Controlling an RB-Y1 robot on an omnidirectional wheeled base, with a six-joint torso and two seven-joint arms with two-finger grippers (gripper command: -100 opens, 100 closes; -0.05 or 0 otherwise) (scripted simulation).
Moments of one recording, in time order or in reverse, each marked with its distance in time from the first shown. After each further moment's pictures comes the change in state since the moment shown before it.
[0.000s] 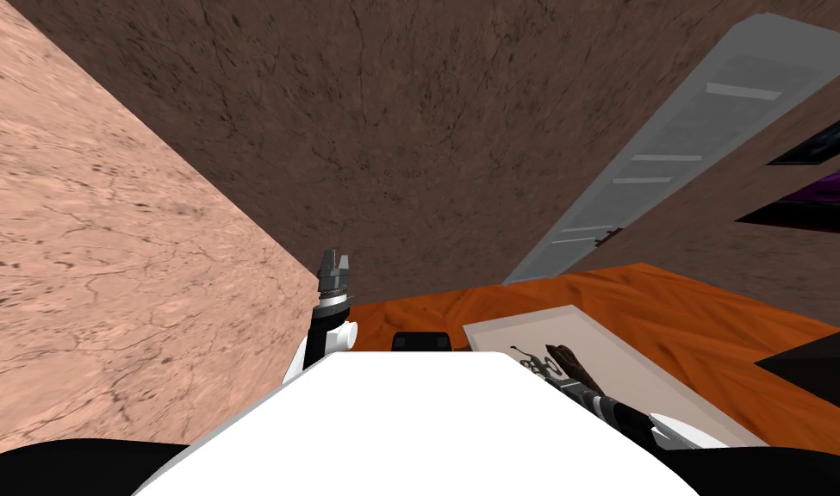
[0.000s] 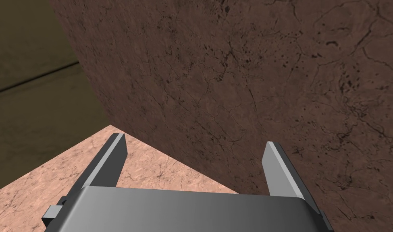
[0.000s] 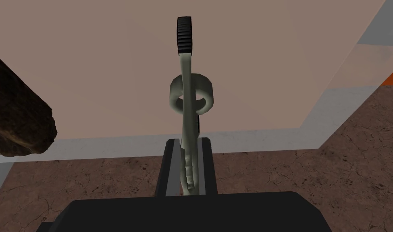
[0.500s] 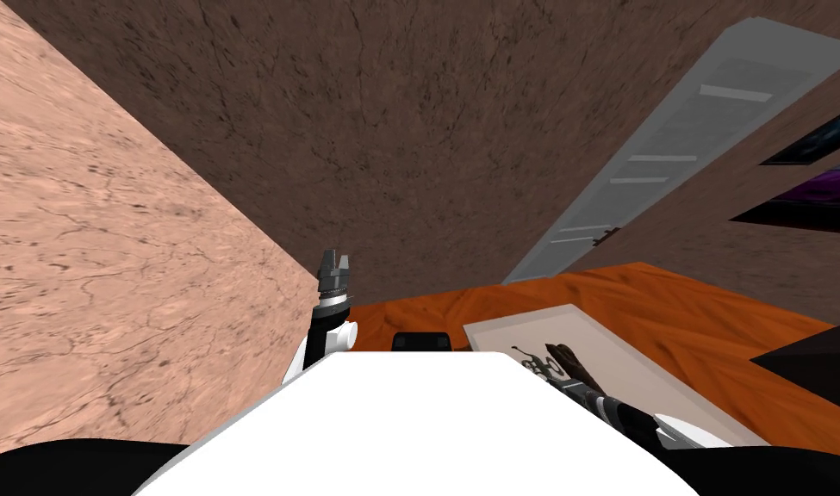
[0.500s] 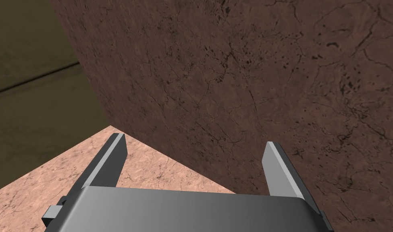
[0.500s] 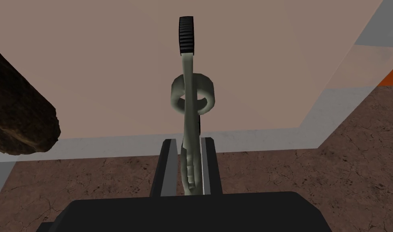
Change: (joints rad) left arm 0.000 0.000 0.000 0.000 0.000 0.000 0.000; right arm 0.007 -0.015 -0.002 -0.006 0.001 -0.006 -0.005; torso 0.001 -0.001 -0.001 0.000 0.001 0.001
